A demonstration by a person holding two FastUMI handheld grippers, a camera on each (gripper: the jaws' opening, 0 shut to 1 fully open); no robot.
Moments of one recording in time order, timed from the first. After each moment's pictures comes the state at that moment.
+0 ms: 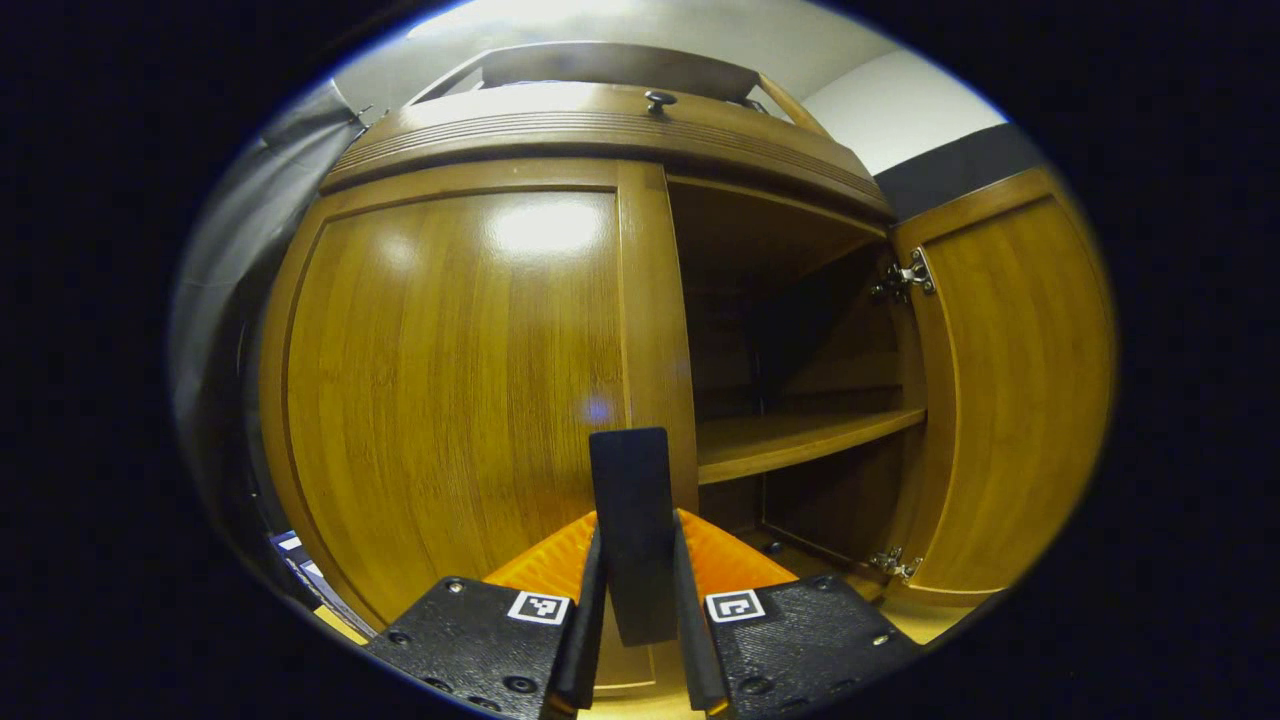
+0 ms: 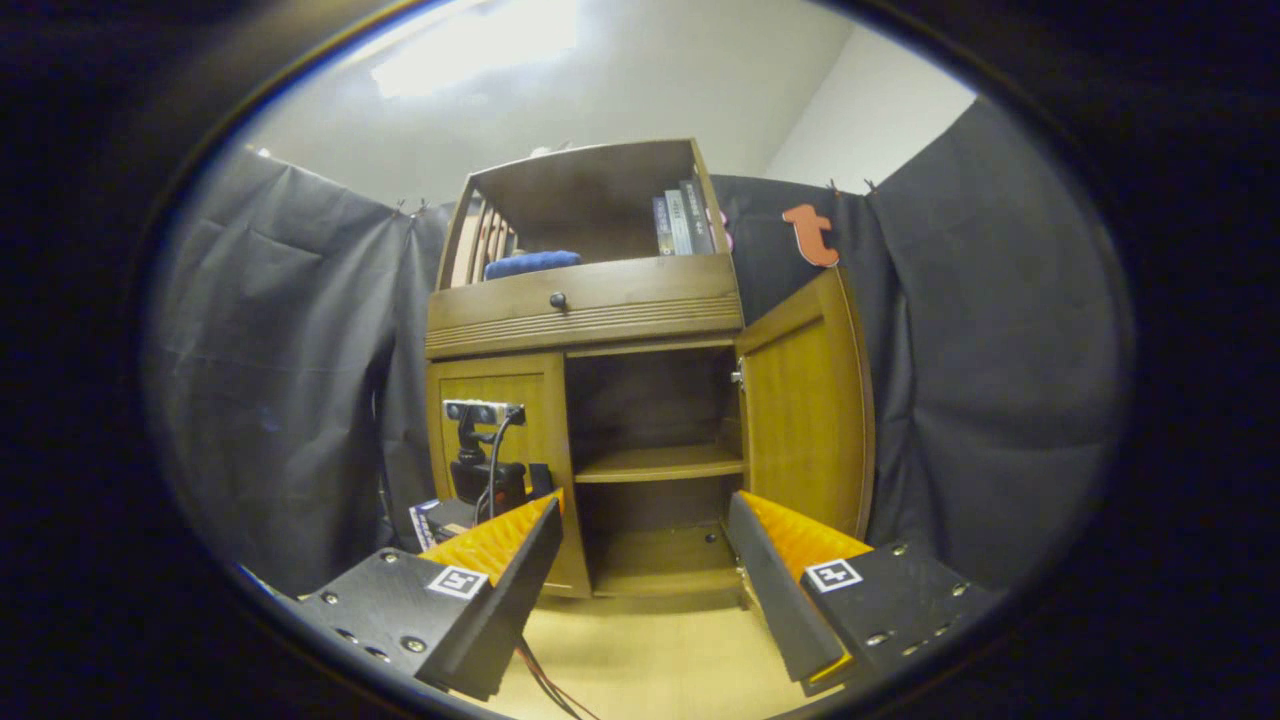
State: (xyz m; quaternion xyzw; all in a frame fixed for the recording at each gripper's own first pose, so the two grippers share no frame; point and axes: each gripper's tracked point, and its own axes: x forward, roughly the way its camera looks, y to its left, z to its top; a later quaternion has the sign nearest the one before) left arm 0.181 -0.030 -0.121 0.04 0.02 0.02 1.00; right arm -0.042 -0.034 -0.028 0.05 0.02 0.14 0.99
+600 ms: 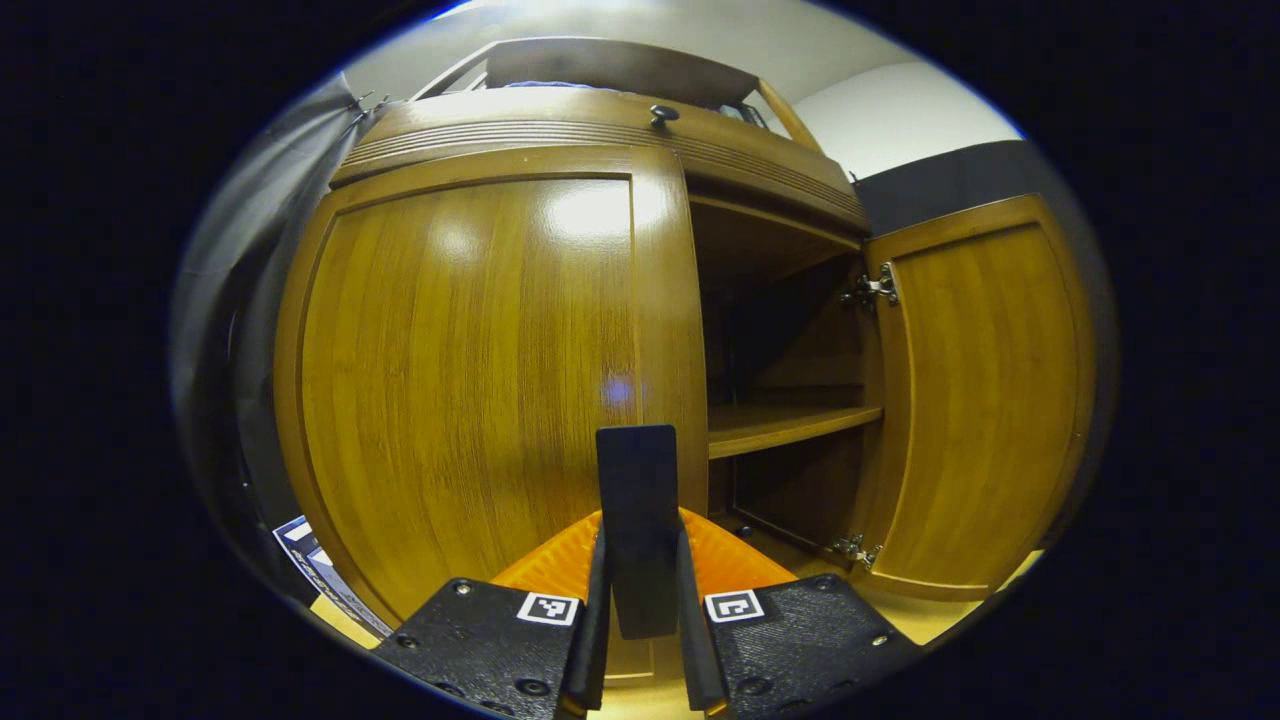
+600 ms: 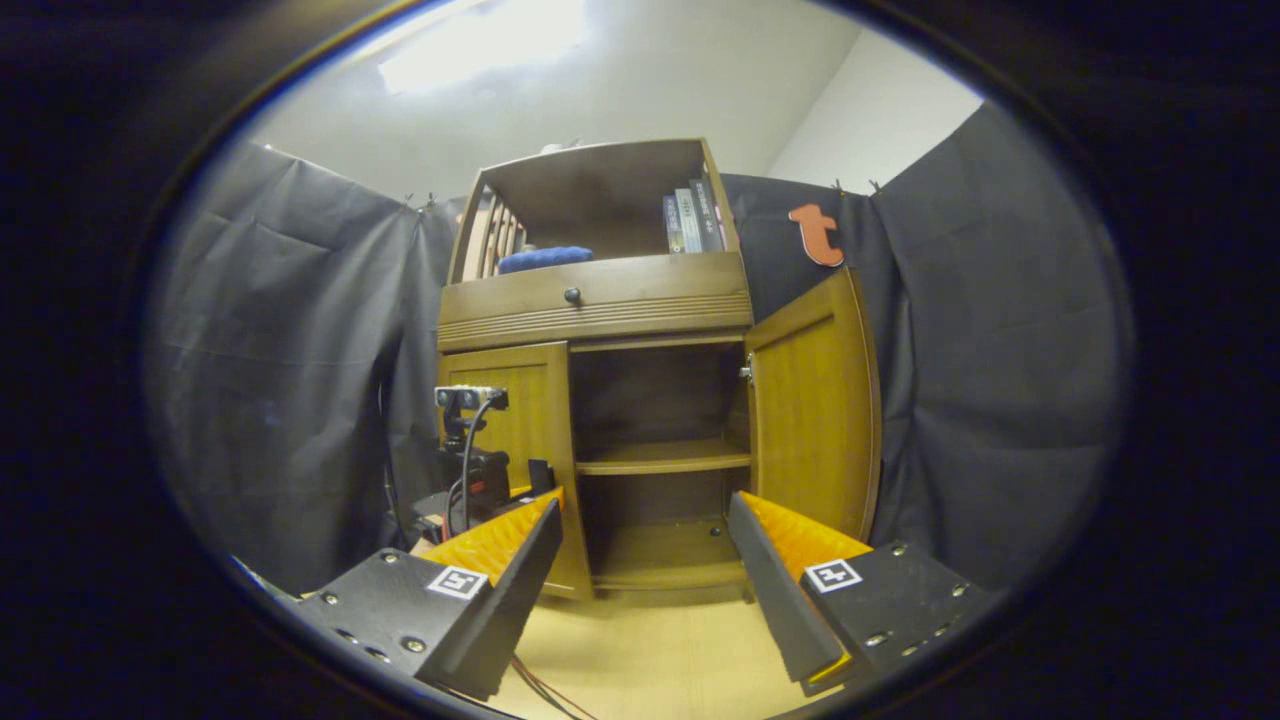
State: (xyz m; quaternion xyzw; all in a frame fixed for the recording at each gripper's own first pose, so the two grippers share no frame) left arm 0.136 -0.038 -0.114 0.02 0.04 -0.03 1.00; right arm -0.066 -0.025 -0.028 0.05 0.03 0.14 0.99
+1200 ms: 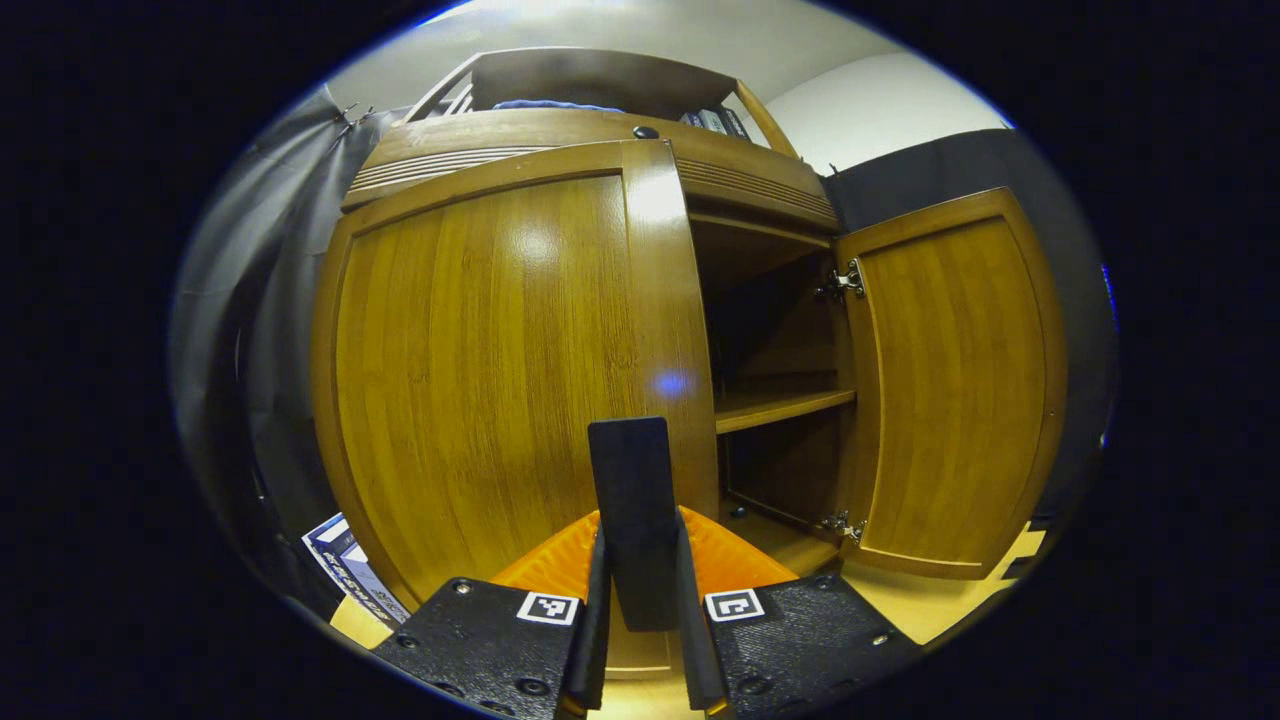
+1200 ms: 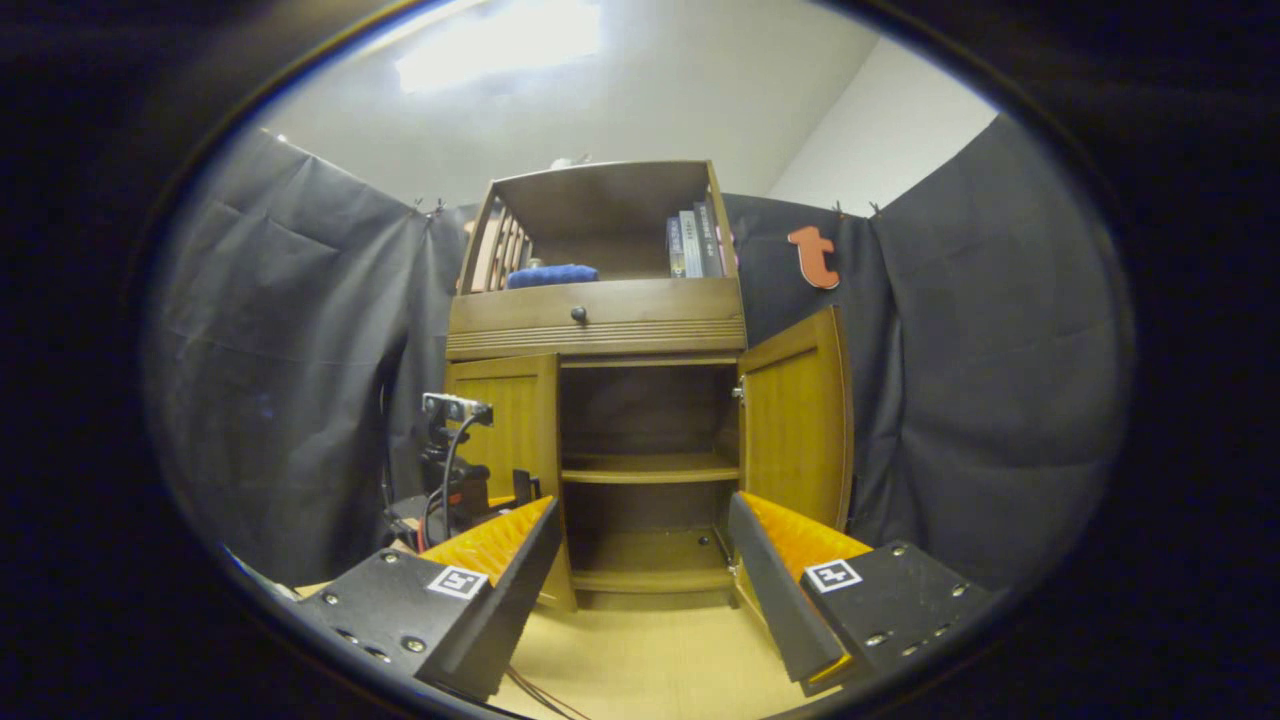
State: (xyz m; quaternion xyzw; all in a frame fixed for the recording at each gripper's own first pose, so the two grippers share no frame) left arm 0.092 -0.035 -0.109 0.04 0.05 -0.03 1.00; right arm -0.089 -0.038 -0.011 0.04 0.01 0.14 0.99
